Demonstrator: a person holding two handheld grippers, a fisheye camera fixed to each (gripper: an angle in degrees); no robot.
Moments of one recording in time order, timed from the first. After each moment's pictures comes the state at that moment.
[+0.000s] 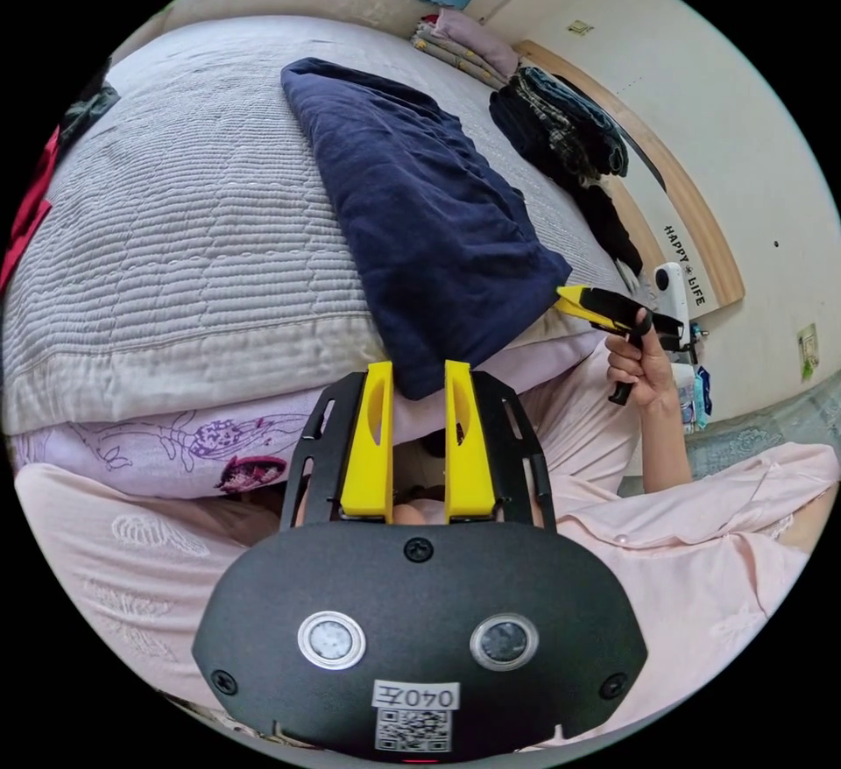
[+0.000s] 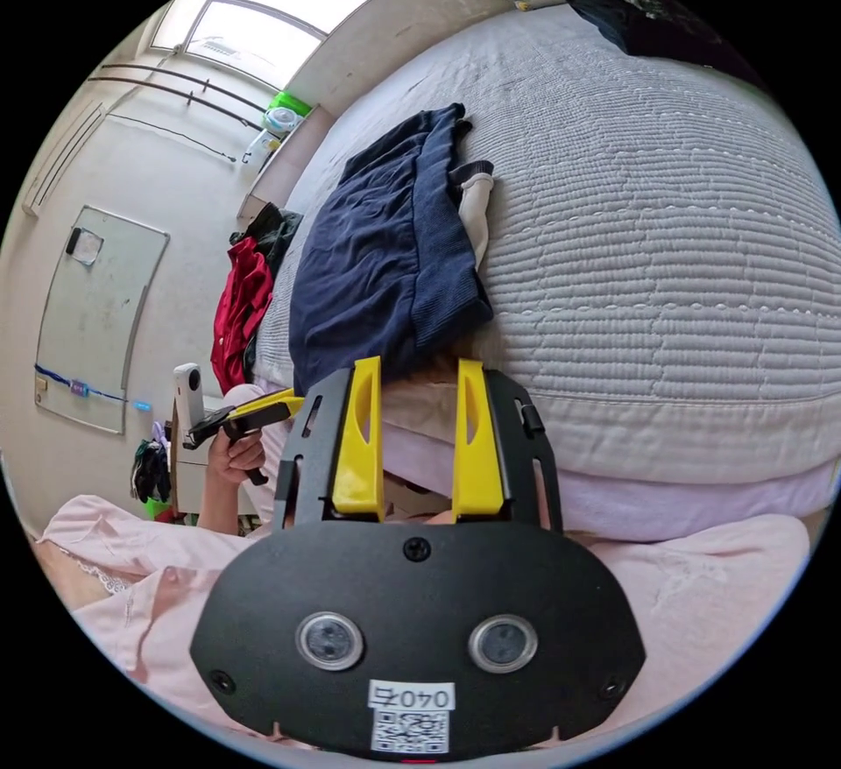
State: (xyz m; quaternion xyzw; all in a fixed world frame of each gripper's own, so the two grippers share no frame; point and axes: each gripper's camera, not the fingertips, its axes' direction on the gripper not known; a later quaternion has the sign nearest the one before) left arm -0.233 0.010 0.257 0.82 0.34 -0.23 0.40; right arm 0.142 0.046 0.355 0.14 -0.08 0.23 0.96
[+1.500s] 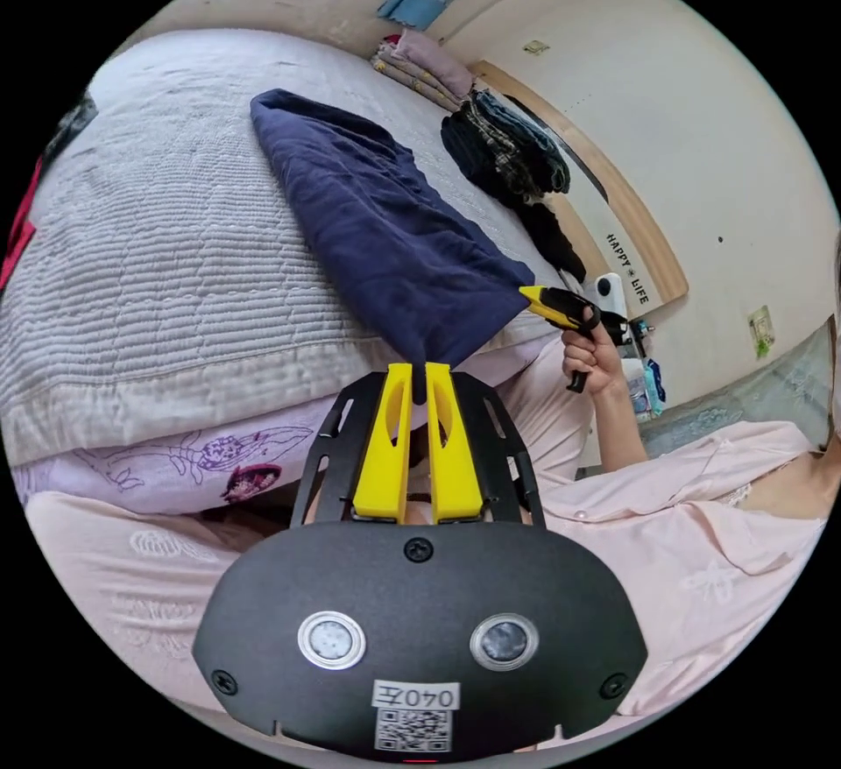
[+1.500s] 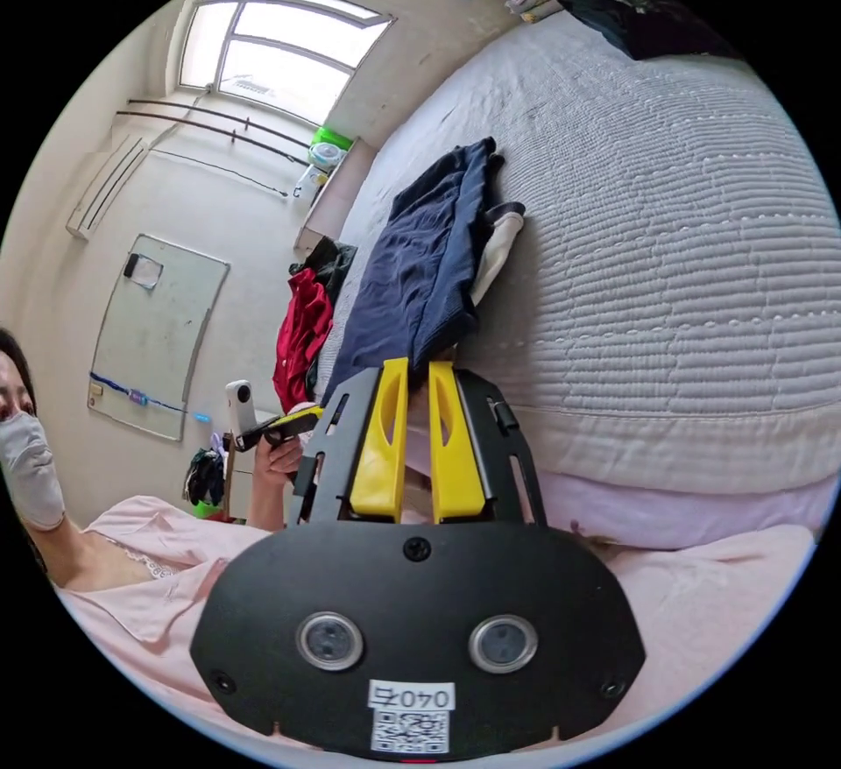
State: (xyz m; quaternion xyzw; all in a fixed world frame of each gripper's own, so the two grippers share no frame) left arm -0.248 0.043 0.326 0.86 0.32 -0.17 0.36; right arm 0.176 0.114 0.315 0.20 -0.18 0.22 0.94
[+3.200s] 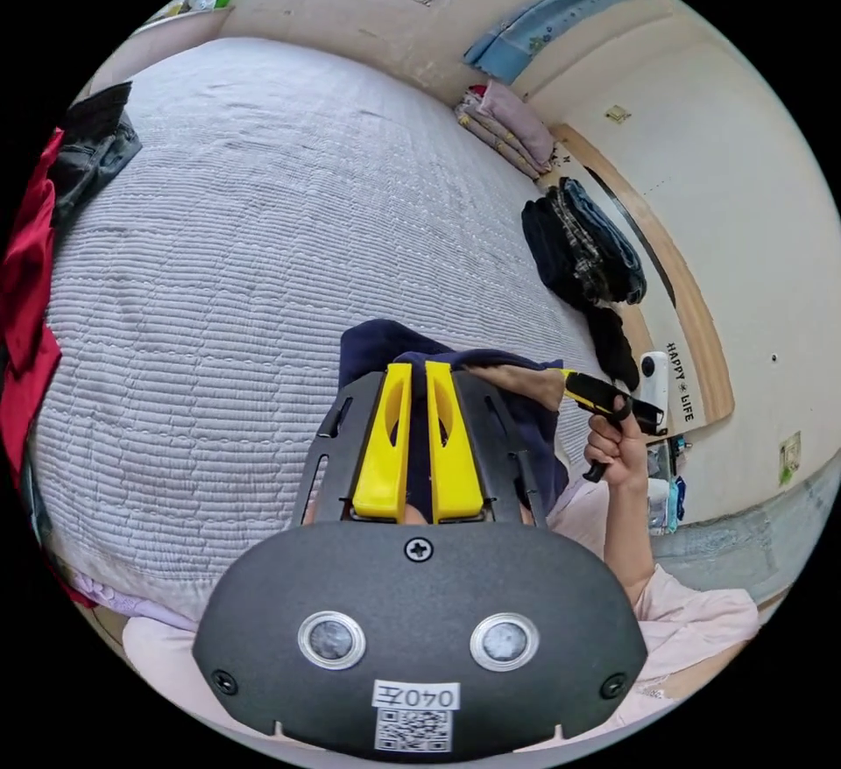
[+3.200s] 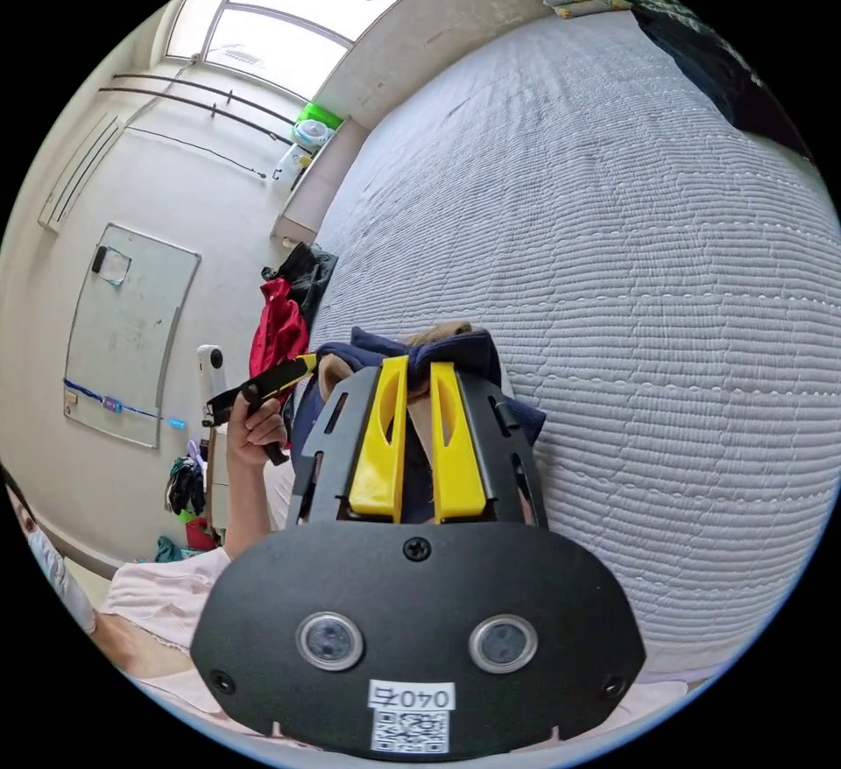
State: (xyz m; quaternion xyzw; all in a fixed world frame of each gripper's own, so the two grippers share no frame) left arm -0.388 0.141 0.272 0.82 0.39 -0.29 0.31; right arm 0.145 -0.040 0.315 0.16 -0.14 0.21 0.95
